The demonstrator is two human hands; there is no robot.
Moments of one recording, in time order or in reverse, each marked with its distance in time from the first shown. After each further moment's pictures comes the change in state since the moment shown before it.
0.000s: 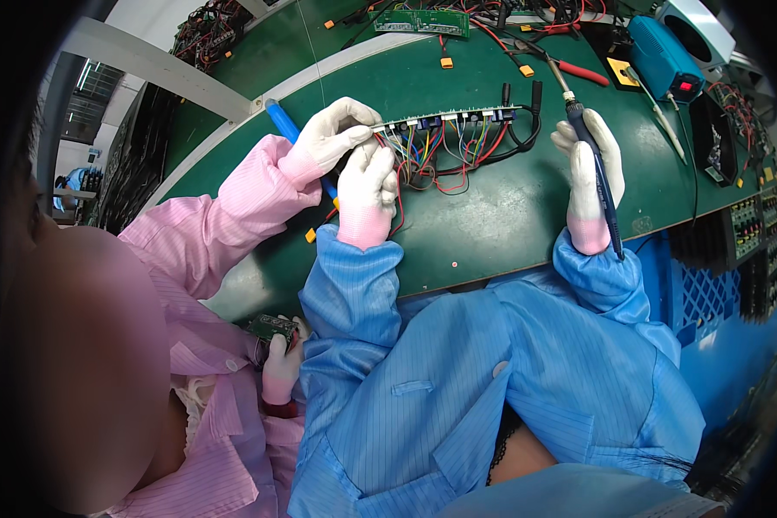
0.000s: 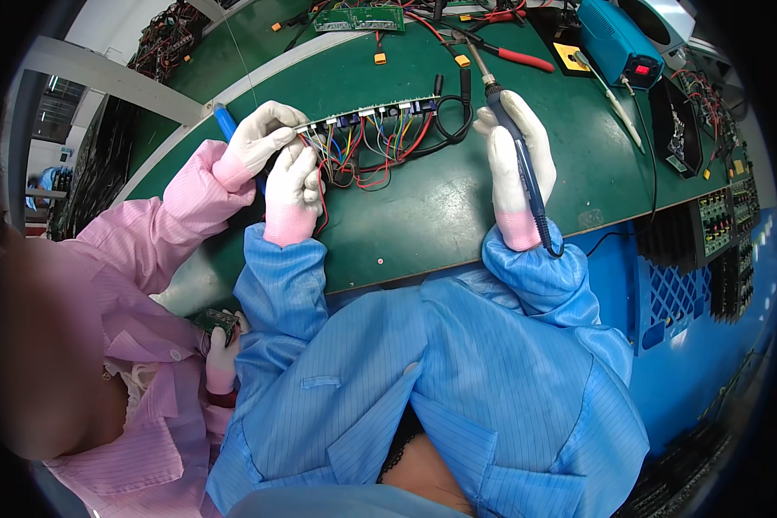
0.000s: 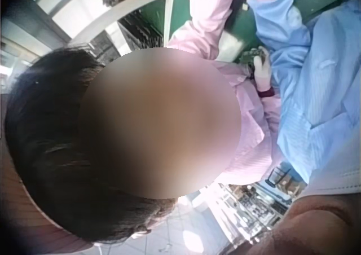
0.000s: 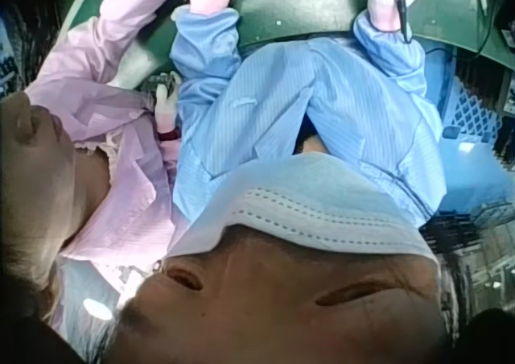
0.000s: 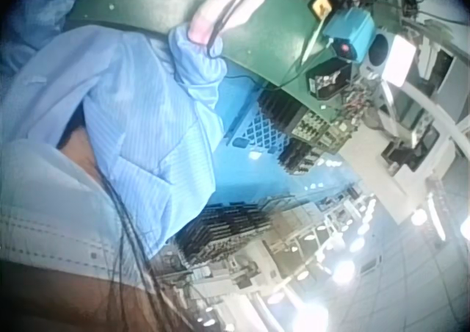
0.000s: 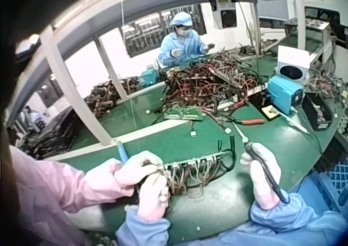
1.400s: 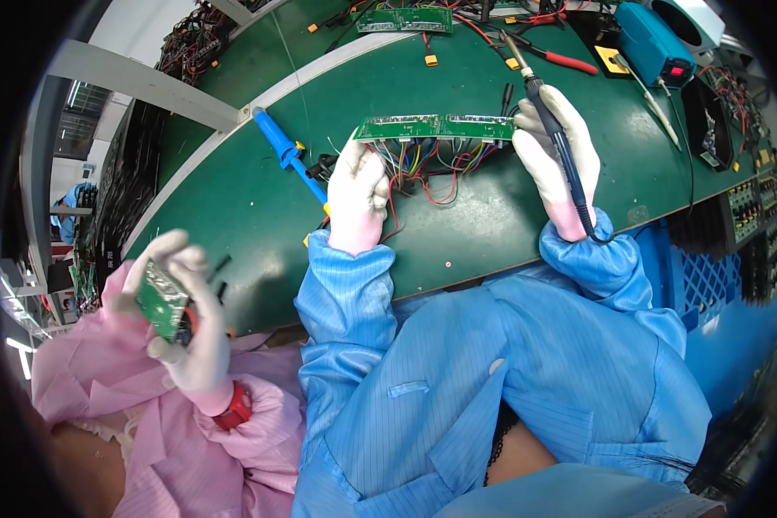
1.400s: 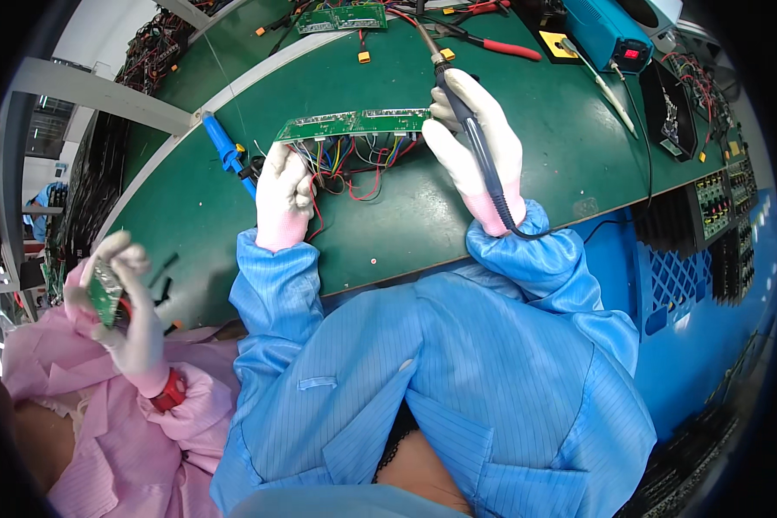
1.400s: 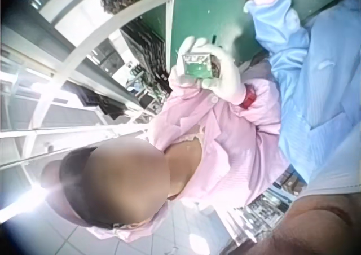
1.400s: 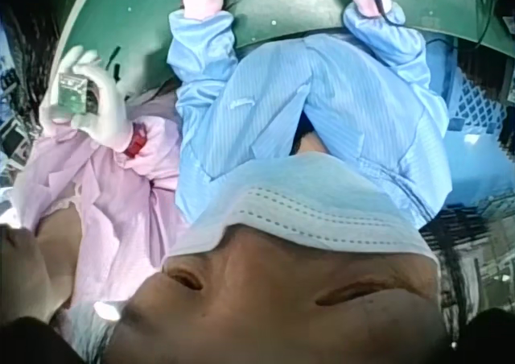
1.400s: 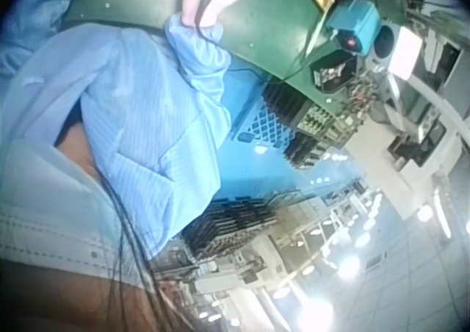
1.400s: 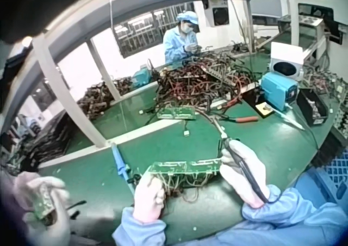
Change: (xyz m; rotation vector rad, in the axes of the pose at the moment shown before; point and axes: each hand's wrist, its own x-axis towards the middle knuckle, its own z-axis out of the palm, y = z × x) left_hand 0.026 -0.063 0.046 -0.013 -0.116 0.072; right_hand 0.017 0.055 -0.044 0.107 -0.115 0.019
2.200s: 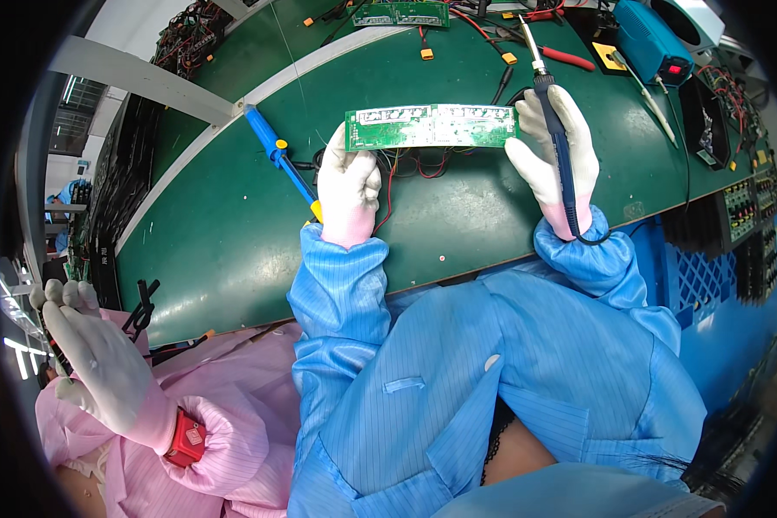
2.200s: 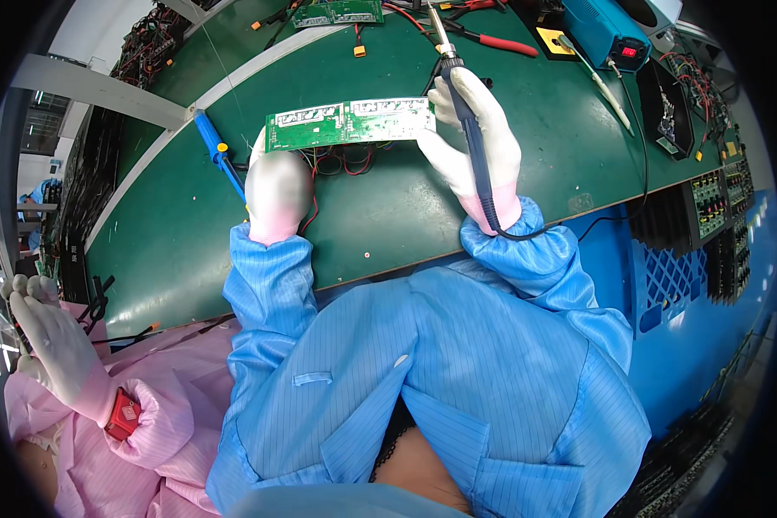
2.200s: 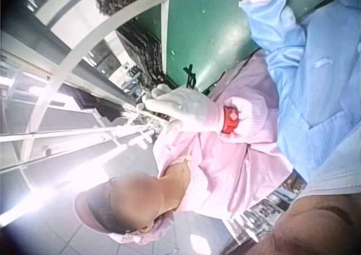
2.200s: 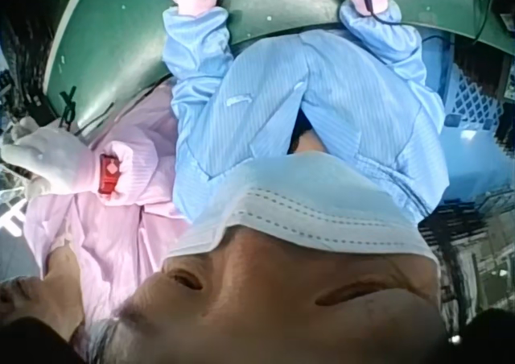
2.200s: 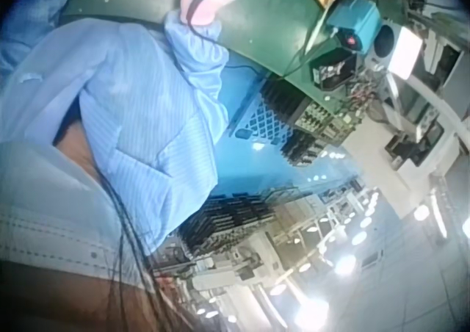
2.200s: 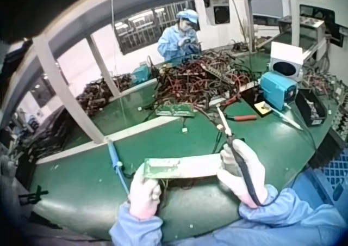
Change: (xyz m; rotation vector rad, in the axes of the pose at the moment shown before) left_hand -0.005 0.019 -0.019 -0.108 0.106 0.116; right_hand -0.003 -0.003 0.019 -0.063 -0.032 -0.152
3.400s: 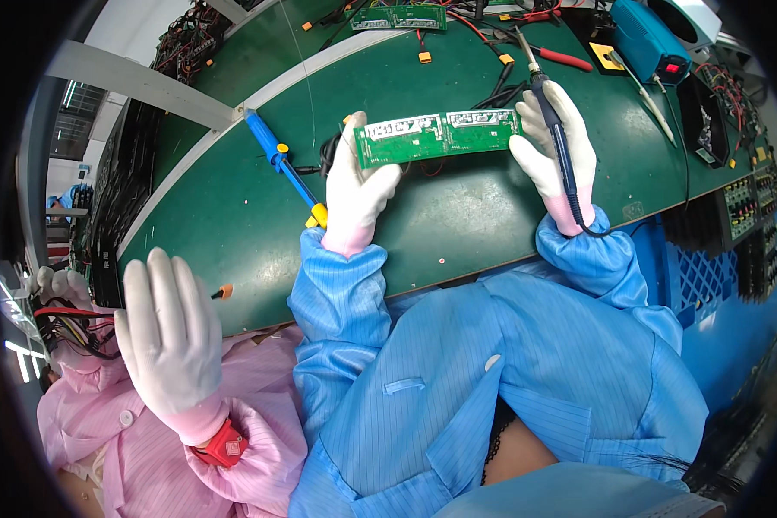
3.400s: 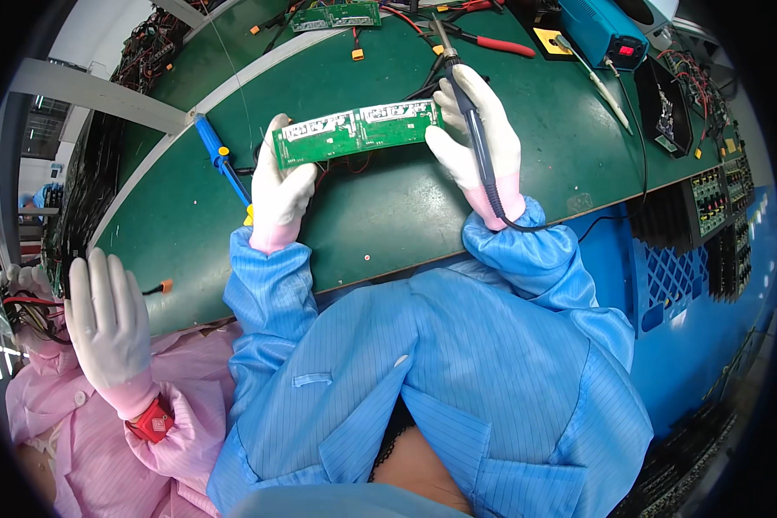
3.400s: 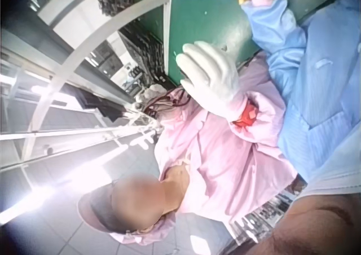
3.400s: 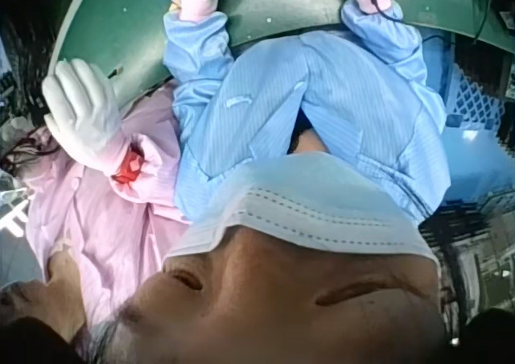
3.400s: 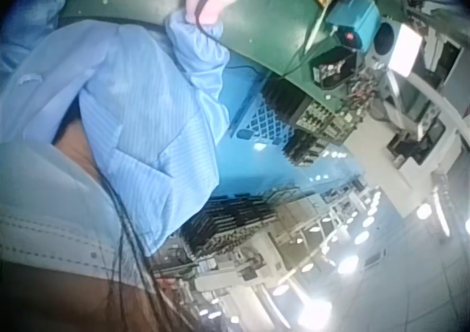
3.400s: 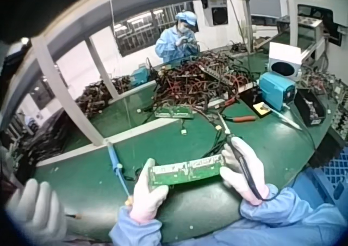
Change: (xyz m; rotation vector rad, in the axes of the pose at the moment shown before) left_hand -0.012 0.021 0.006 0.253 -0.083 -0.015; right_hand 0.002 -0.013 0.004 -0.029 -0.006 0.100
